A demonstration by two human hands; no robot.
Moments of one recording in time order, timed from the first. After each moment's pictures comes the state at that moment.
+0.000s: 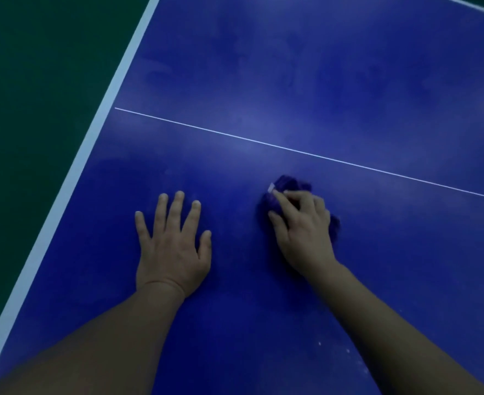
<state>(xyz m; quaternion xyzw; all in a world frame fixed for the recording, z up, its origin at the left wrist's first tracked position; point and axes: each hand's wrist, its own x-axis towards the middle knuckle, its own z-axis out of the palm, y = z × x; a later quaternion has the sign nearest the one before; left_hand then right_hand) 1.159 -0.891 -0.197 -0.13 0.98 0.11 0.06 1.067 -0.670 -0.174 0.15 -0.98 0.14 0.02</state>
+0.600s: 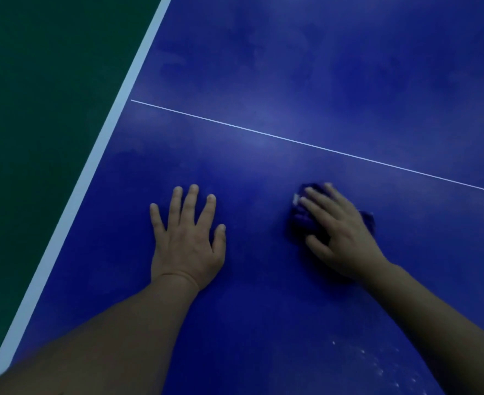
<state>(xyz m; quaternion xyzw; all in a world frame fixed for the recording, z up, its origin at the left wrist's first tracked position) 1.160 -0.892 -0.197 -0.13 0.98 0.11 0.06 1.056 -0.616 -0.169 0.32 -0.94 0.11 -0.07</state>
